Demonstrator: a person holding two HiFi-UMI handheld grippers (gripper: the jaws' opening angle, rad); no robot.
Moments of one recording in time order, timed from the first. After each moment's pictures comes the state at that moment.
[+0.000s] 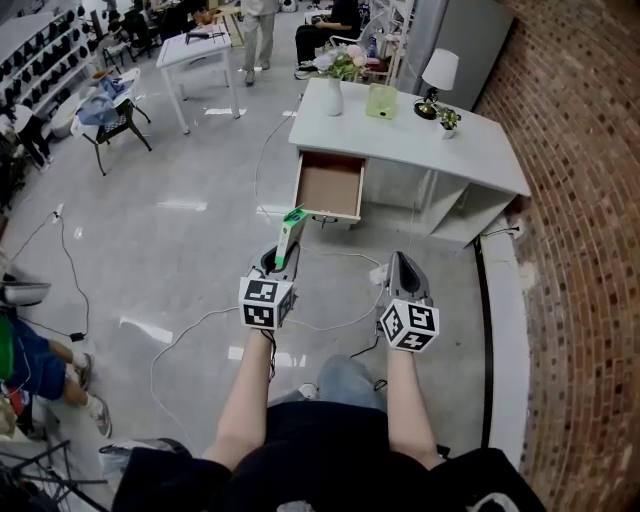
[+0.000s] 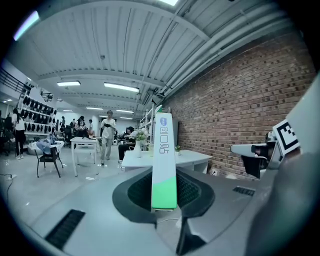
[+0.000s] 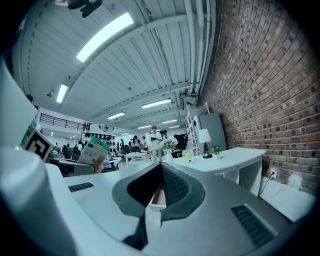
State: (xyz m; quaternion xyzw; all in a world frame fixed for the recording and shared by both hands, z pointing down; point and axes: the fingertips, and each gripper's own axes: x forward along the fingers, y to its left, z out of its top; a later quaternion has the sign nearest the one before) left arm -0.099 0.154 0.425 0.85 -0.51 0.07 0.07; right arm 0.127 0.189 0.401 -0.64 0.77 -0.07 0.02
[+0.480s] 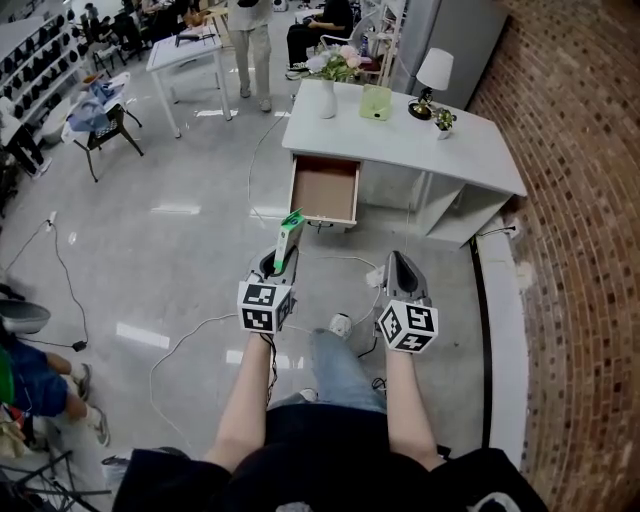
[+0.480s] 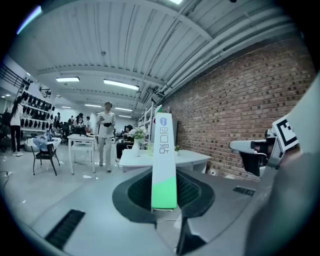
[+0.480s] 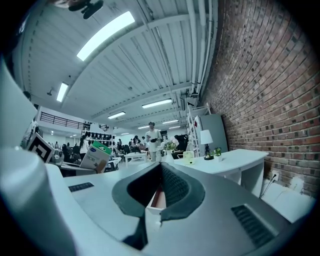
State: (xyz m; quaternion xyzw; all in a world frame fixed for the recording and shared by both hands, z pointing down) left arm -0.099 0.132 0.433 0.86 -0.50 0.07 0.08; right arm 0.117 0.168 0.392 -0.64 0.77 -0.07 0.02
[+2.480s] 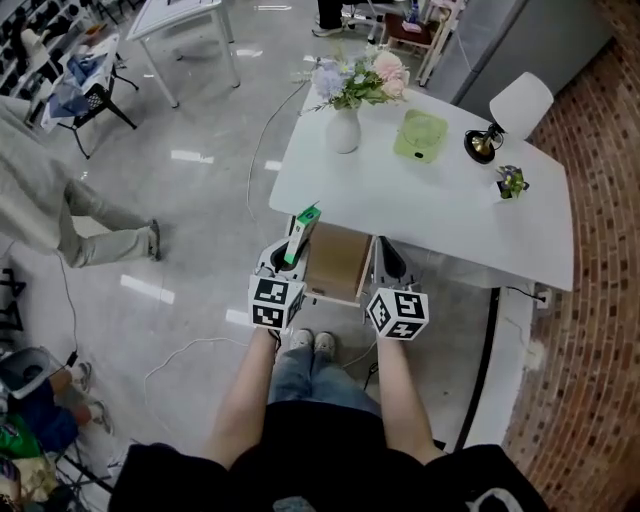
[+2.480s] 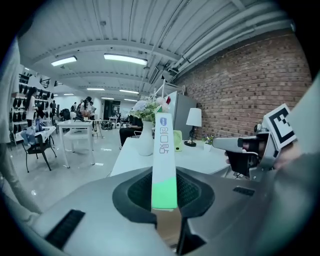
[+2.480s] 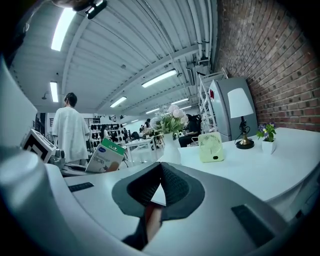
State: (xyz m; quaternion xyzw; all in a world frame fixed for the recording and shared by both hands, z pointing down) left arm -0.035 -0.355 0.513 0.83 -0.52 0.14 0.15; right arm 0.121 -0.366 0.478 -0.56 0.82 -0.15 -0.04
